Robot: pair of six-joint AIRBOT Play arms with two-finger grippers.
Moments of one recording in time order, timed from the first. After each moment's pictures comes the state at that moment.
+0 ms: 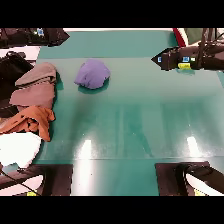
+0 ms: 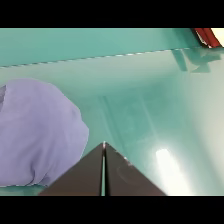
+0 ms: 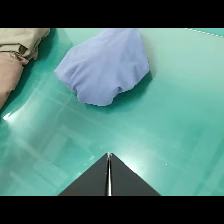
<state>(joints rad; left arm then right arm) -0.18 -1.26 1.66 1.10 -0.91 -1.51 0.24 -1.03 1.39 -1.07 1.02 1.41</state>
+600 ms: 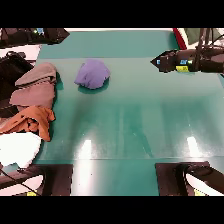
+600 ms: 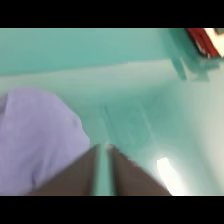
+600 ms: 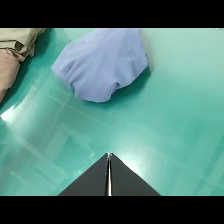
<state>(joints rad) -0.18 -1.27 1.65 1.10 -0.85 -1.50 0.24 -1.03 1.35 -1.07 1.00 1.41</state>
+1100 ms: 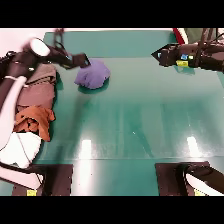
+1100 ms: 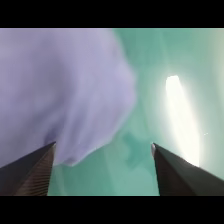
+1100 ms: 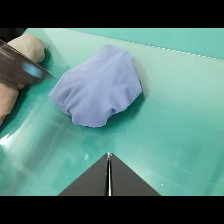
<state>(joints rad) -0.21 -1.65 1.65 1.11 -0.91 -1.48 0.24 -1.03 1.35 -1.06 0.90 1.41</state>
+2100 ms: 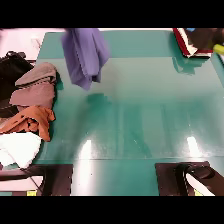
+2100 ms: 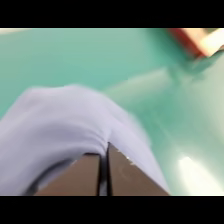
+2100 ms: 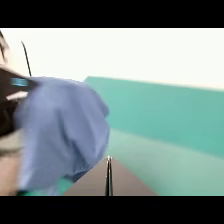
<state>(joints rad) -0.26 -1.38 1.99 1.13 -0.97 -1.40 0.23 -0.79 1.35 -1.06 0.74 1.41</state>
